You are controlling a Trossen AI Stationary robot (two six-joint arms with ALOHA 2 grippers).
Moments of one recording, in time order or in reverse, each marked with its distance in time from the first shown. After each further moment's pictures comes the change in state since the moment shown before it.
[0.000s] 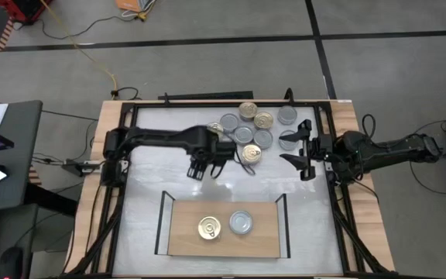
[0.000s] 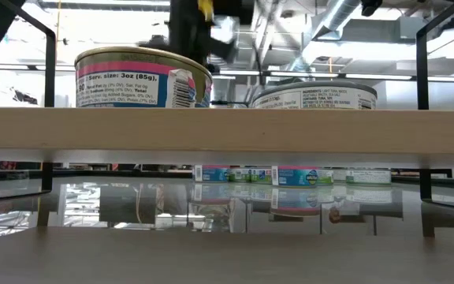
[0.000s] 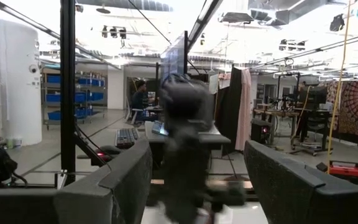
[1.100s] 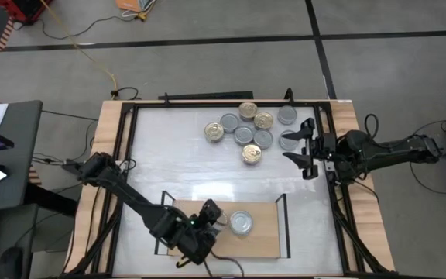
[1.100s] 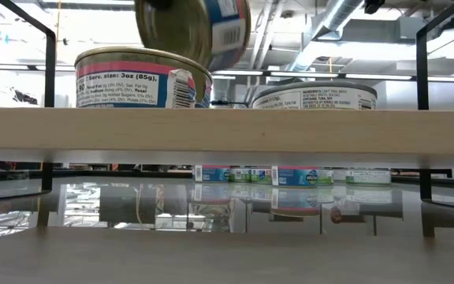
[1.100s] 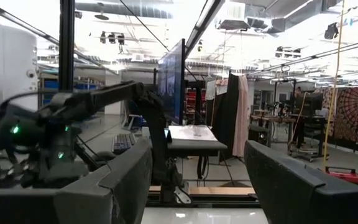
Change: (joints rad) left arm -0.640 -0.058 -0.139 0.531 -0.362 0.039; right arm -0.003 -0.030 0.000 -0.004 0.003 -0.011
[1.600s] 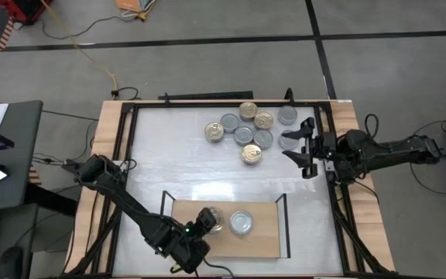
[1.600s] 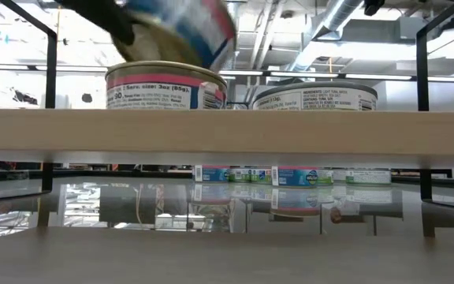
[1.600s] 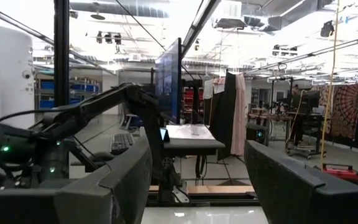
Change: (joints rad) left arm -0.058 0.001 -0.125 0.077 0.028 -0.065; right arm -0.012 0.000 0.000 -0.001 0.000 0.014
